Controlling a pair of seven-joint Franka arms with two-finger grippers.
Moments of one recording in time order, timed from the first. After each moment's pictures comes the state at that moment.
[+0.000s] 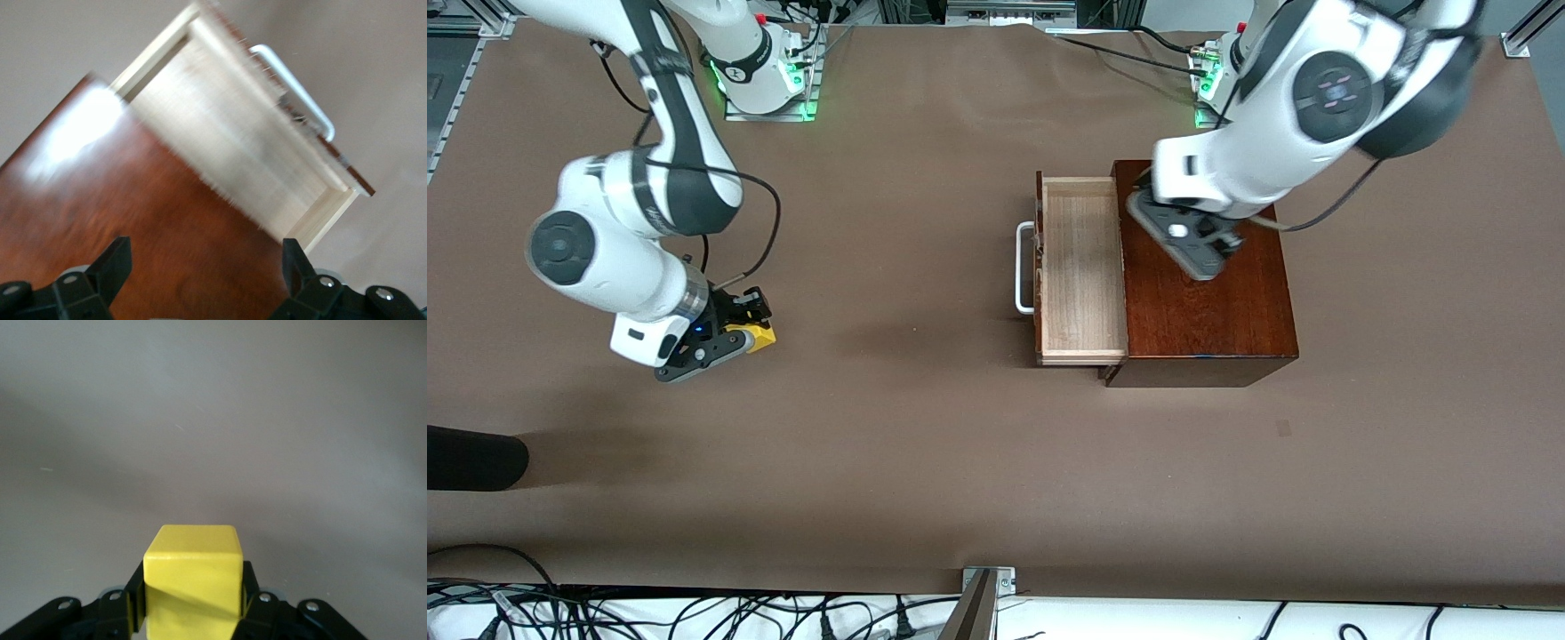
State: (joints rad) left arm -0.14 0.19 -0.37 -1.68 -0.11 1.75 0.38; right arm 0.30 0.34 -0.11 -1.85 0.08 2.15 -0.26
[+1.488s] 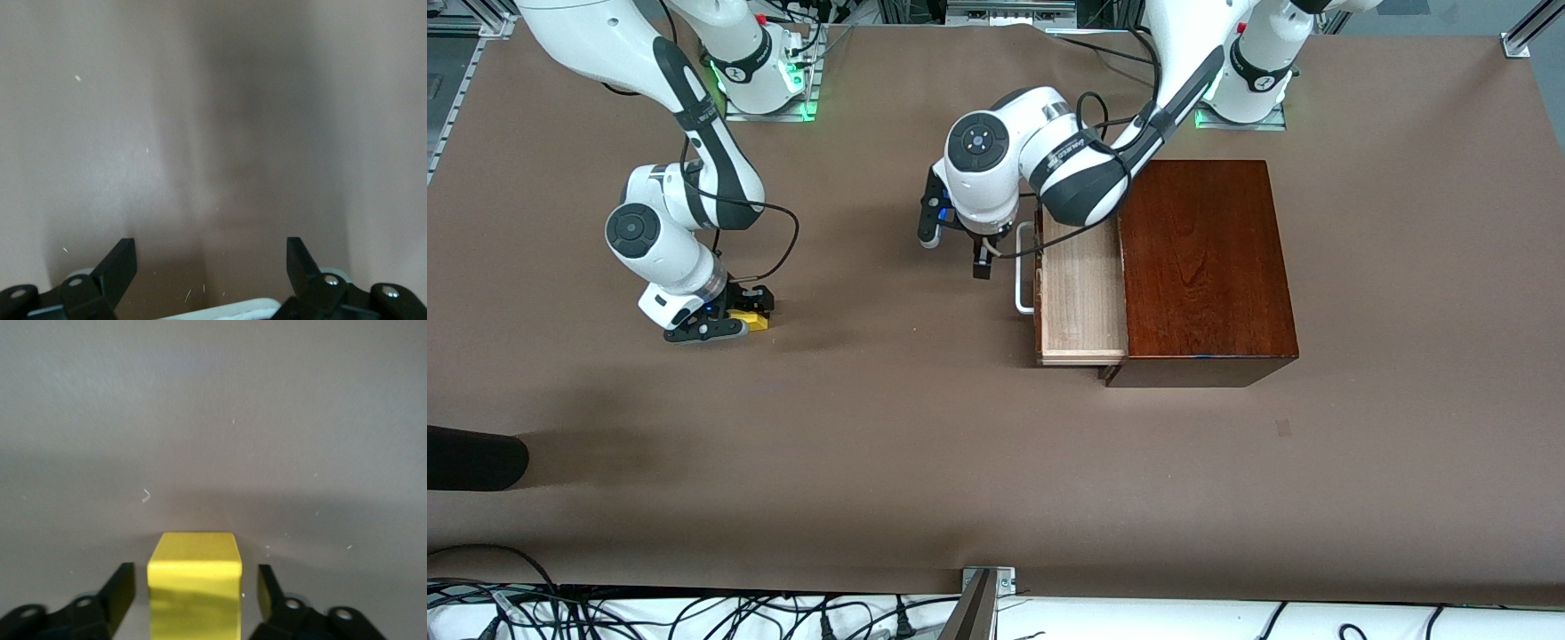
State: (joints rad) left arm -0.55 0.67 -0.37 -1.44 0.18 1.95 0.78; right arm 0.23 0.36 -0.11 -2.23 0.03 2.62 -0.05
